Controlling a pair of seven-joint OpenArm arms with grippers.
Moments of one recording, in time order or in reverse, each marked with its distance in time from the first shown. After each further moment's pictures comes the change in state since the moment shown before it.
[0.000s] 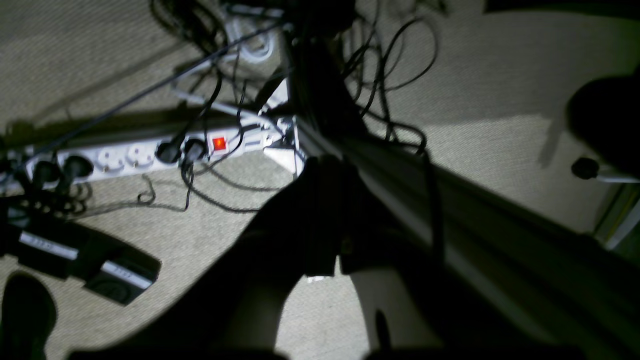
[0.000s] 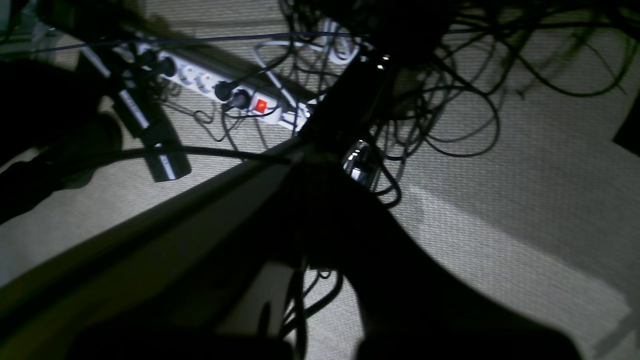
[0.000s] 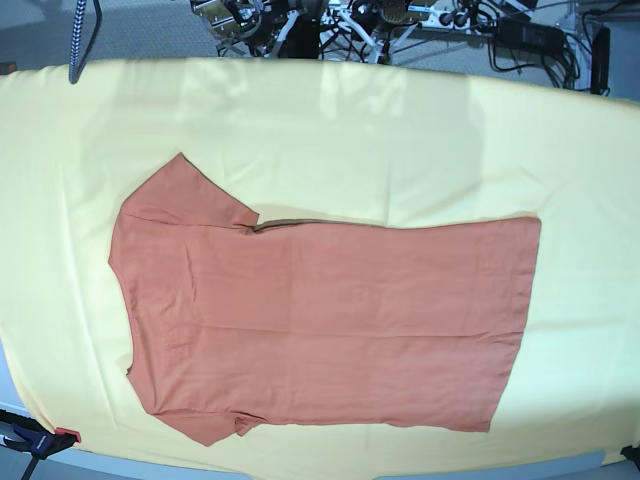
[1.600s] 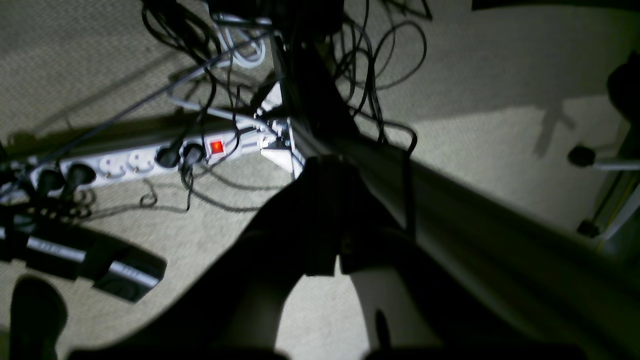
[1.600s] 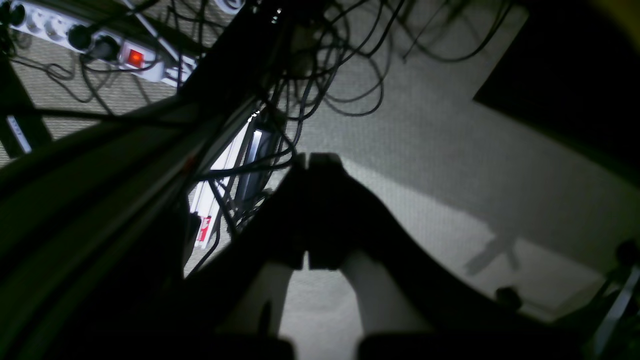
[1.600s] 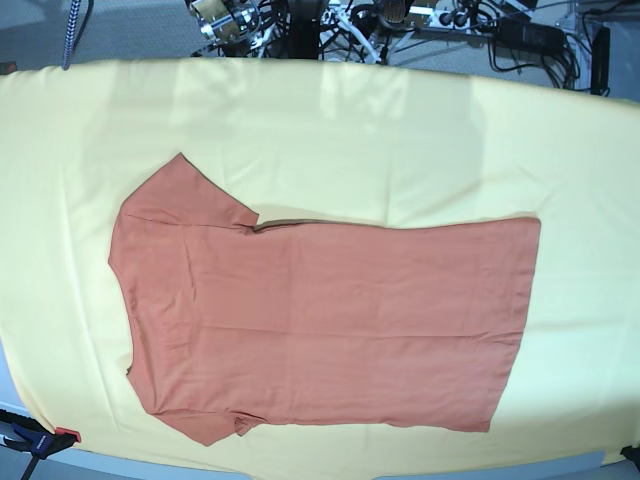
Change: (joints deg) left arm 4.7 -1.7 0.0 12.3 0.1 1.3 8.8; right arm -4.0 2.8 0.0 10.9 -6.5 -17.9 -14.4
